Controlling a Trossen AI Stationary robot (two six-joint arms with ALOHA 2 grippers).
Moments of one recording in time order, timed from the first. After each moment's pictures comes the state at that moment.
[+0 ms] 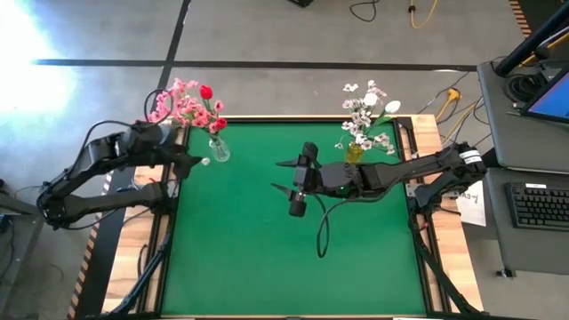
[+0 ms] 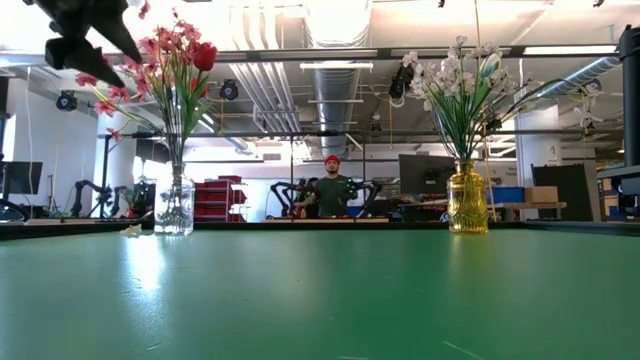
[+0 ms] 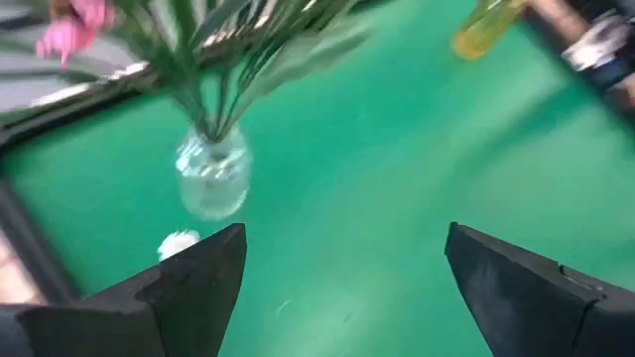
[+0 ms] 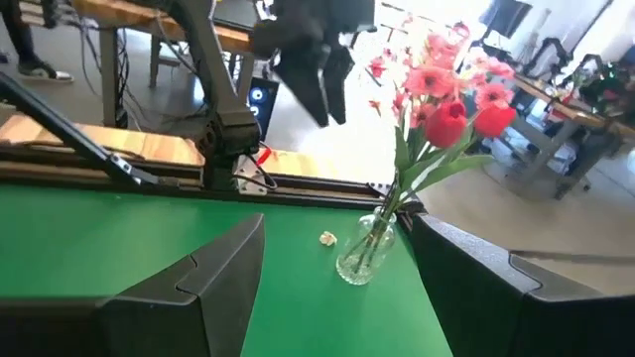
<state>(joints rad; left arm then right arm) 0.48 0.61 0.99 -1.13 -0.08 -0.46 0.17 1.59 1.38 -0.01 0.44 -0.20</state>
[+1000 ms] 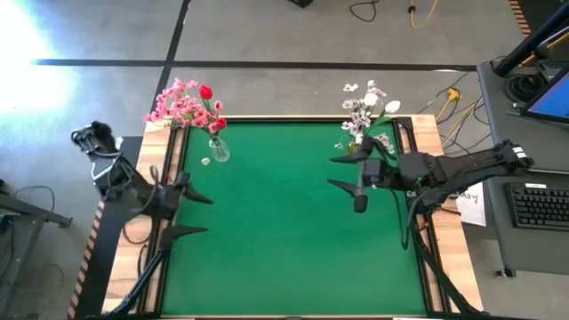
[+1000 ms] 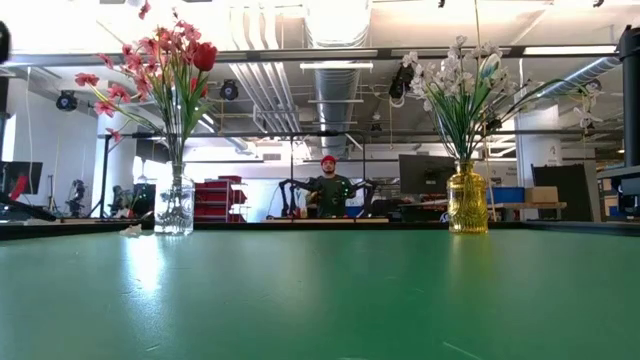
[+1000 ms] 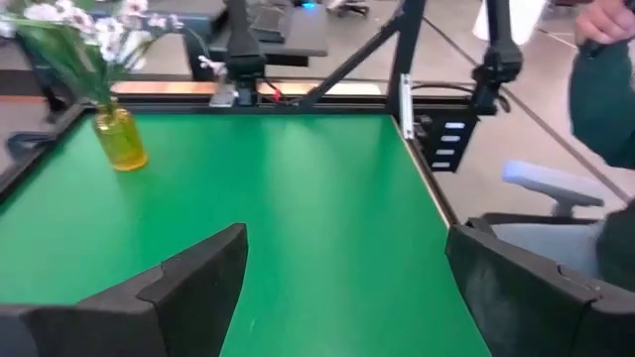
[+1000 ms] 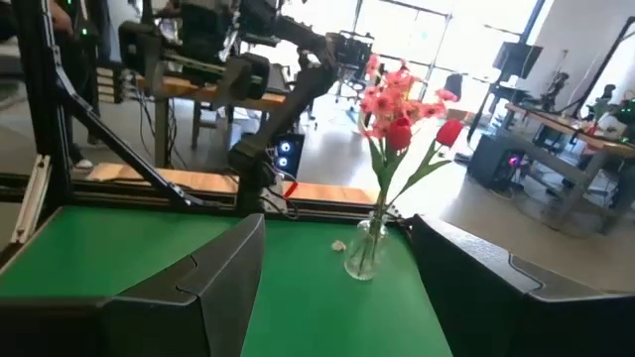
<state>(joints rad) -0.82 0.73 0.92 -0.61 -0.64 -0.37 0.21 1.01 0.95 -0.01 0.38 -0.17</state>
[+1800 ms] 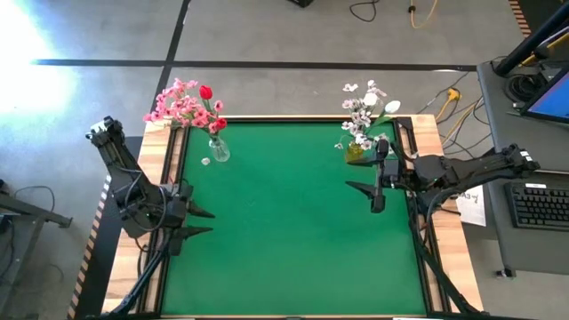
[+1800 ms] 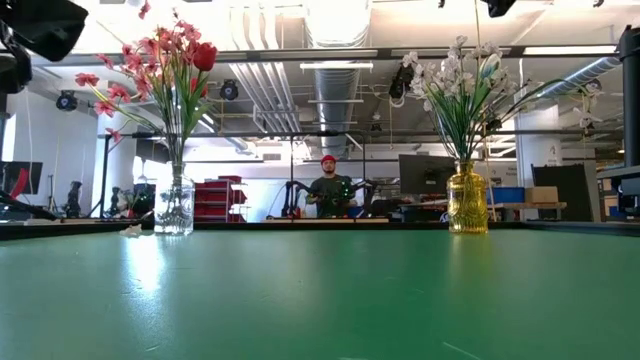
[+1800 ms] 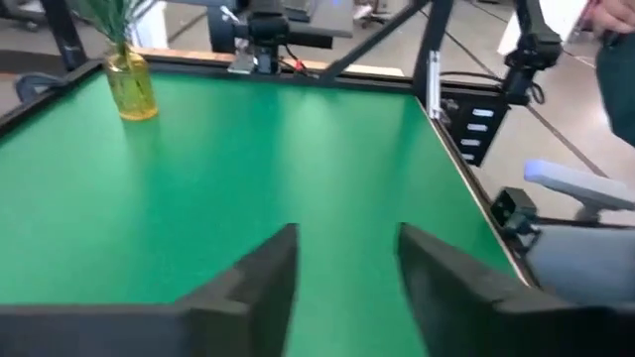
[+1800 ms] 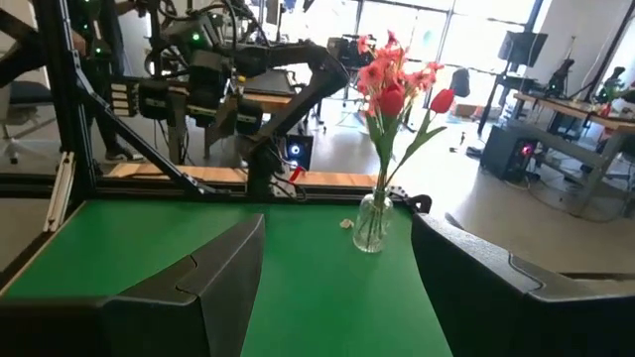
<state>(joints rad) -1.00 0.61 0.52 -0.40 -0.87 -0.54 0.21 0.75 0.70 0.00 0.36 -0.10</state>
